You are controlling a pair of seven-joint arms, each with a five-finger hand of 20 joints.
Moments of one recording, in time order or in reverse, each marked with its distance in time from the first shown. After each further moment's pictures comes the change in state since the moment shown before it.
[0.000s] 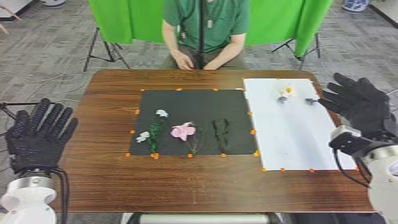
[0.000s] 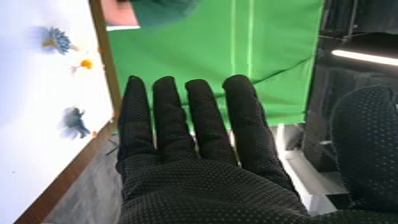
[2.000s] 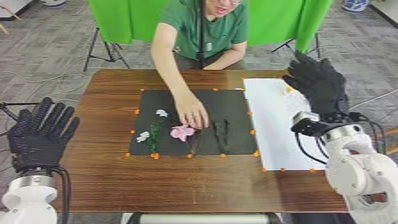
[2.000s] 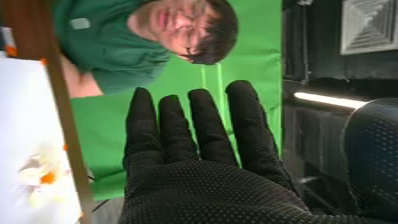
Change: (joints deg) left arm -0.5 0.1 0.5 -0.1 0.1 0.3 -0.4; right arm 14.9 3.8 -18.1 4.8 0.5 1.6 -8.9
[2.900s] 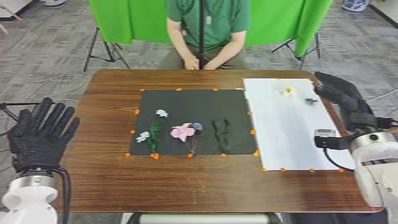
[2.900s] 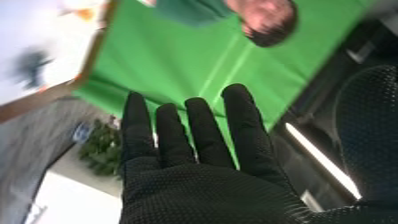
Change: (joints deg) left arm 0.1 0.0 0.0 0.0 0.0 0.0 0.1; right arm -7.9 3.2 8.6 -0.8 -36.6 -0.1 15.3
